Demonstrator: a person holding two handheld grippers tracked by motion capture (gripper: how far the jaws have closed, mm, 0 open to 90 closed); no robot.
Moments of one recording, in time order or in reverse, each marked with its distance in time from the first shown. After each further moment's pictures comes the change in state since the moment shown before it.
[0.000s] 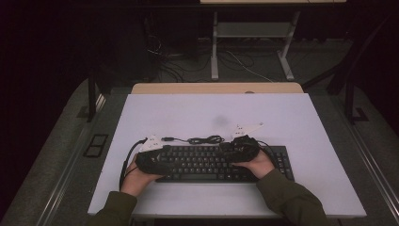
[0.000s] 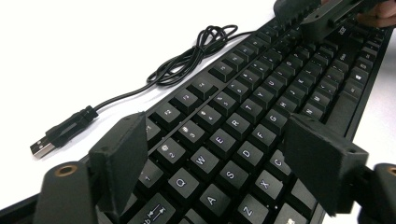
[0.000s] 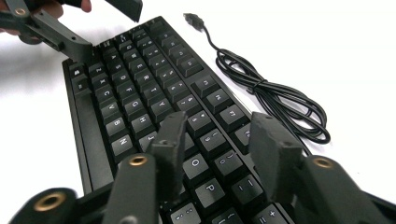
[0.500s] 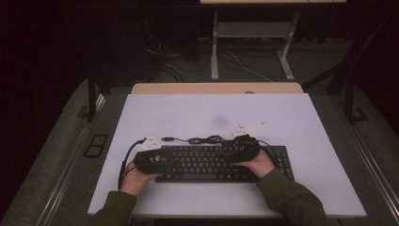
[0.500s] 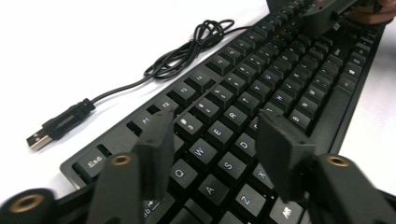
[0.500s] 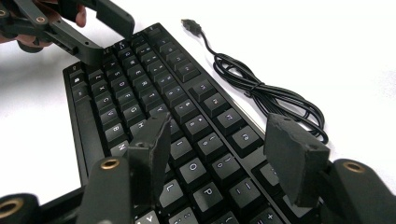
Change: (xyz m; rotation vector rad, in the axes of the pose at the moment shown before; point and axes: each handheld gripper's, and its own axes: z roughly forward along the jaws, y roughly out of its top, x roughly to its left) left arm 0.002 -0.002 -0.002 0.015 -0.026 -0.007; right arm -0.003 -0.001 0.000 -0.021 0.005 0.026
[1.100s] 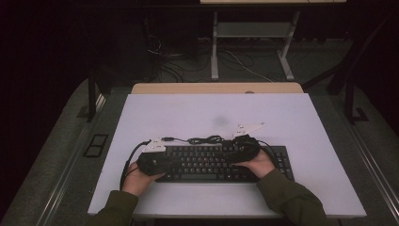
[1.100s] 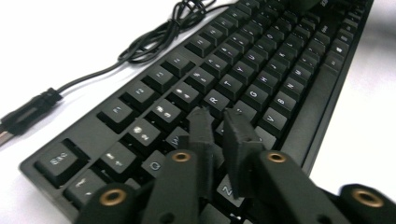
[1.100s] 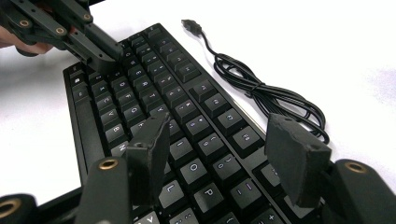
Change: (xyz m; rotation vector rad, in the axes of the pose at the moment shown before) left arm -0.005 0.000 0.008 0.080 -0.058 0.026; right arm 0.000 0.000 0.000 -0.002 0.001 0.000
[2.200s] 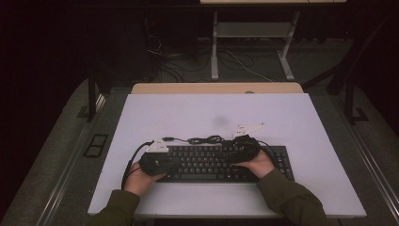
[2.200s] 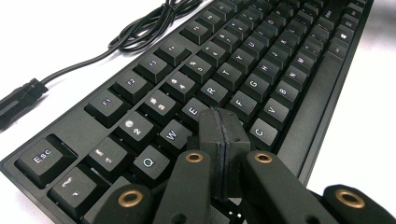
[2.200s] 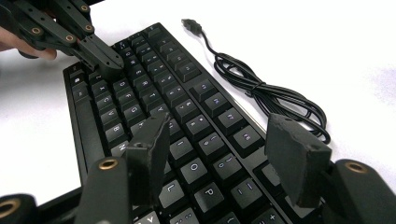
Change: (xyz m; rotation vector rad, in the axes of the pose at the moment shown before) left arm 0.000 0.000 0.005 0.037 -0.006 -0.001; right arm 0.000 -0.001 0.001 -0.001 0.000 0.000
